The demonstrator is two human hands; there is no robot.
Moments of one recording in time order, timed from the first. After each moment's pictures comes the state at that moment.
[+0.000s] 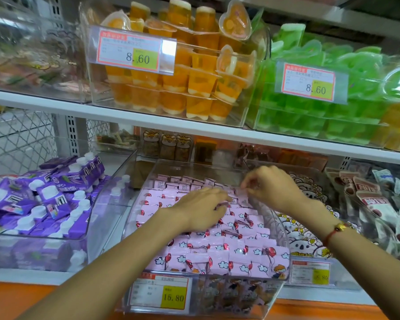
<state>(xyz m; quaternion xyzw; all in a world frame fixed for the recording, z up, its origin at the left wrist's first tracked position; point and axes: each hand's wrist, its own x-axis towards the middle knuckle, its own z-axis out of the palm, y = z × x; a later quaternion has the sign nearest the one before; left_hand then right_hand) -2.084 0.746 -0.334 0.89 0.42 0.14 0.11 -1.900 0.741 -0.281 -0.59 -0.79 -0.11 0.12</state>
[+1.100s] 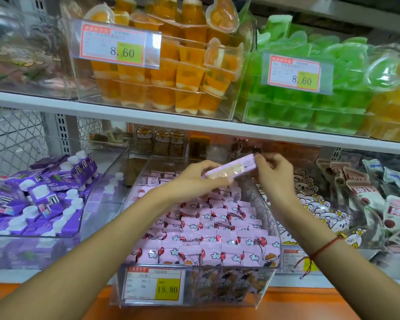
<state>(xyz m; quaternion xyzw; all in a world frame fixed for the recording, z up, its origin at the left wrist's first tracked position) -2.090 0.740 -0.301 0.74 0.40 0.31 0.43 -1.916 0.724 -0.291 -0.57 -0.49 0.20 0.63</state>
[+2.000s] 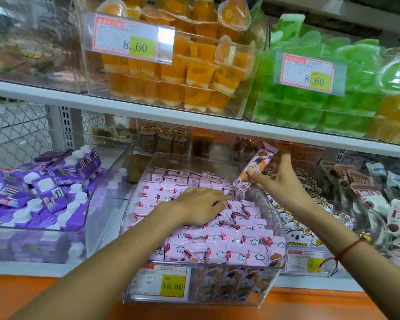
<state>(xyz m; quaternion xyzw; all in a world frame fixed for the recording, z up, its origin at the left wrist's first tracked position) -2.082 0.747 -0.341 0.89 0.43 0.10 0.13 -1.894 0.715 -0.293 -0.54 -0.65 0.24 0.49</state>
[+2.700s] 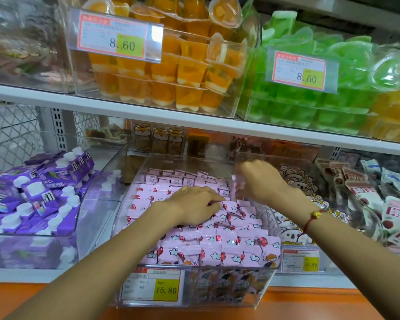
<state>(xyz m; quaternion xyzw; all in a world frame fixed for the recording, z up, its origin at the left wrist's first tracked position) -2.081 0.755 -0.343 0.90 0.42 0.08 0.11 -1.911 0.742 -0.287 -0.61 -0.77 -0.18 0.04</state>
